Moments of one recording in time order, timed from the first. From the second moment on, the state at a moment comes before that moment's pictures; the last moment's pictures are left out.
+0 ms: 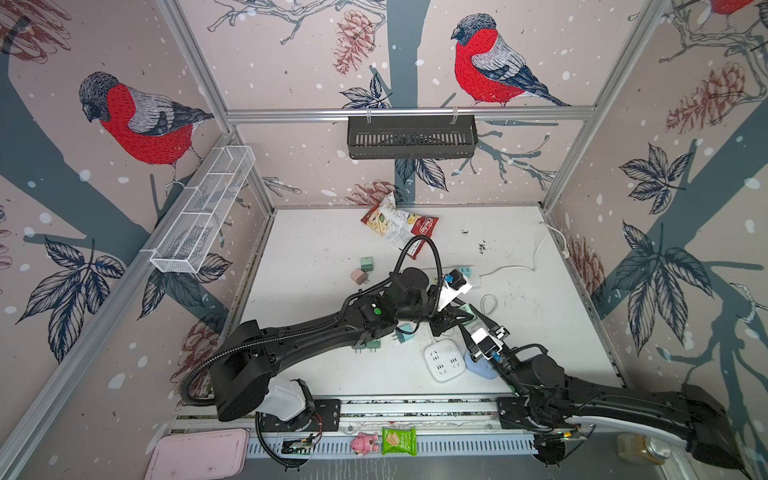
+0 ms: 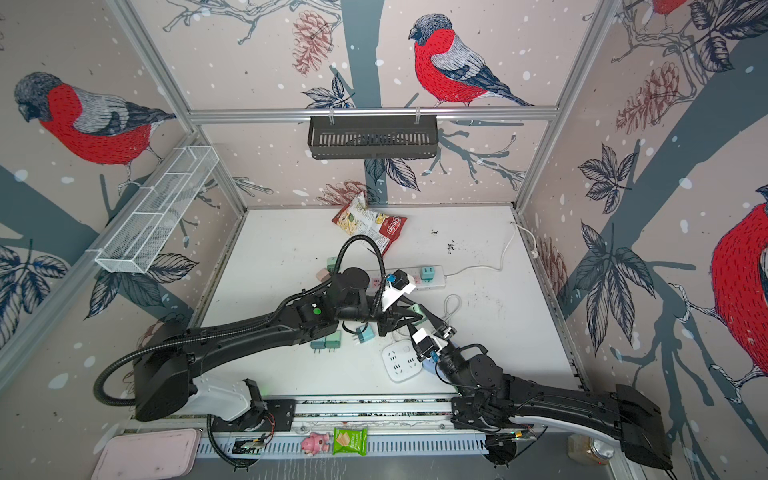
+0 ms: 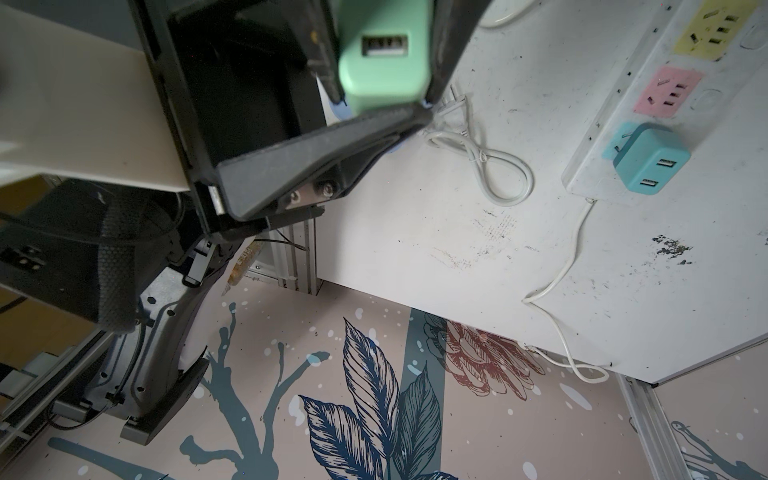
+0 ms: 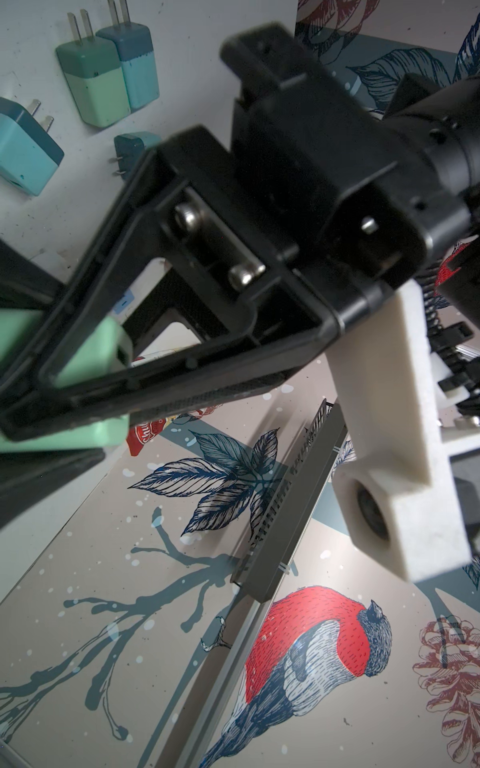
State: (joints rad) left arm -1.03 1.44 0.98 0.10 0.46 -0.06; right arm 1.27 0.51 0.00 0.77 0.55 -0.61
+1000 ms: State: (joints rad) left arm -0.95 0.93 0.49 0.28 -0.12 0.17; right arm 0.74 0.24 0.00 0.79 0.27 -0.18
